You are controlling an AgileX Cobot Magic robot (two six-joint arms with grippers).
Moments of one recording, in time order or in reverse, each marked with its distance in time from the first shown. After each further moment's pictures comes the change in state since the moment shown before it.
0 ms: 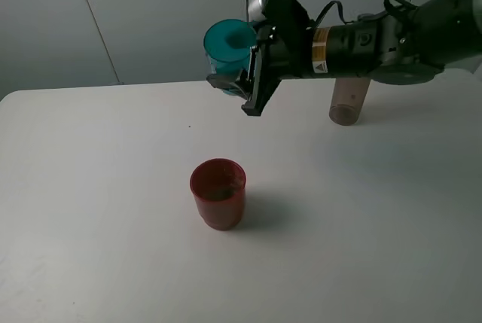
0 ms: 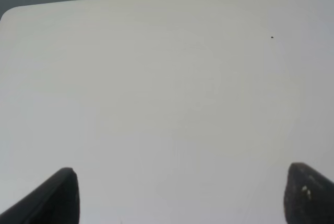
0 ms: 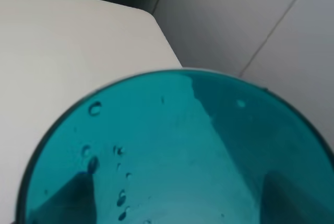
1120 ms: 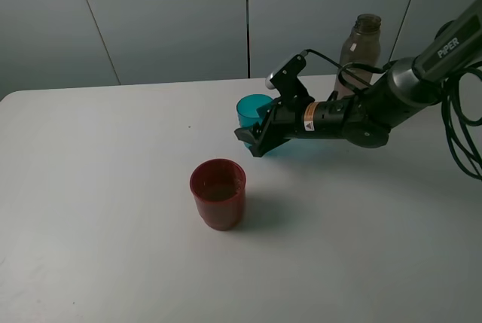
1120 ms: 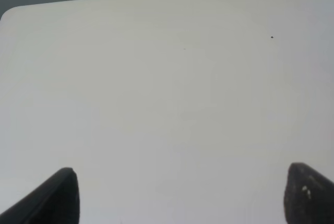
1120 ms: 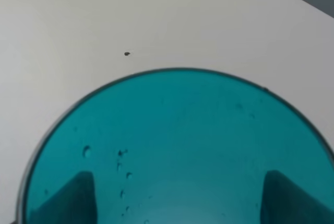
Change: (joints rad) left arm 0.000 0.000 0.000 0.000 0.000 0.000; right arm -0.039 0.346 -0.002 0.315 0.024 -0.032
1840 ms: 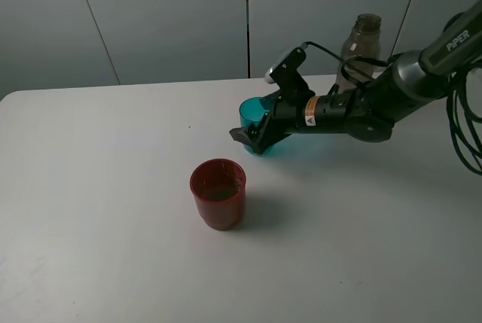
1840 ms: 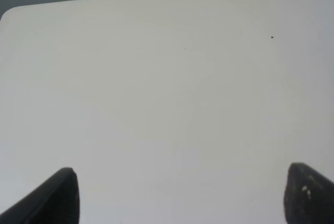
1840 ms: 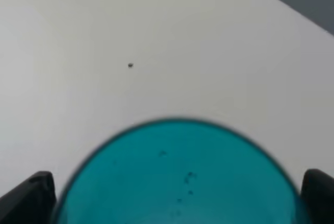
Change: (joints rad) left arm 0.000 0.000 0.000 0.000 0.000 0.000; right arm 0.000 -0.055 0.000 -0.031 0.008 0.000
